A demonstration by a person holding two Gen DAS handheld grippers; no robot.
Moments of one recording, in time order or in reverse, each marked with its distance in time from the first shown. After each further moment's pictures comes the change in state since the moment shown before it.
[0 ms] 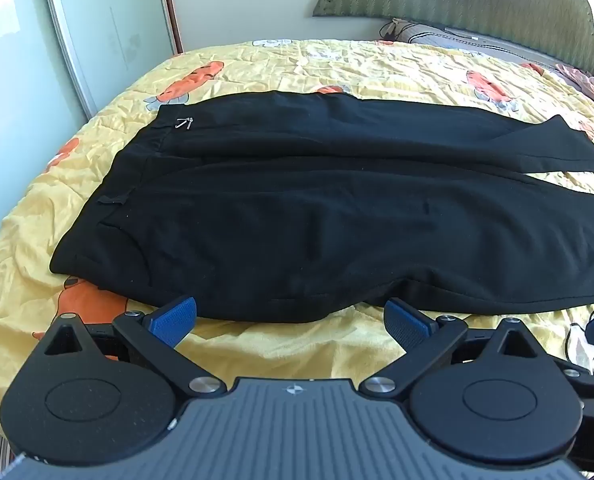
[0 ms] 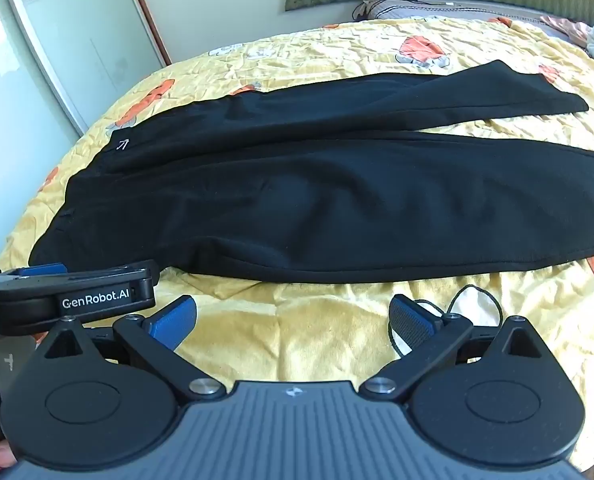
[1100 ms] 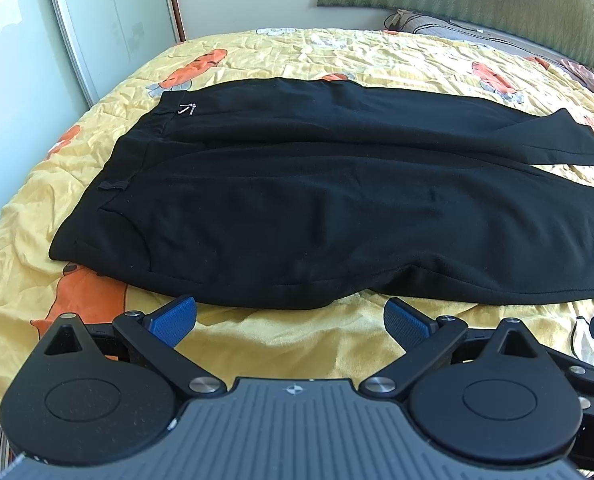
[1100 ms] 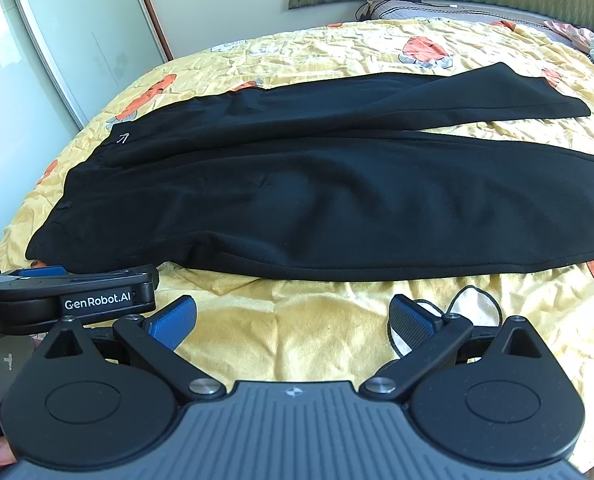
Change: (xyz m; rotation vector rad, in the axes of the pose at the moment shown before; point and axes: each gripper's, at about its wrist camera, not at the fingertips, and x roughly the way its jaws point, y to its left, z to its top) left arm 0.008 0.005 -0.006 -0.012 0.034 0.003; right arm 0.003 0.003 -0.002 -0.024 -0.001 -0.012
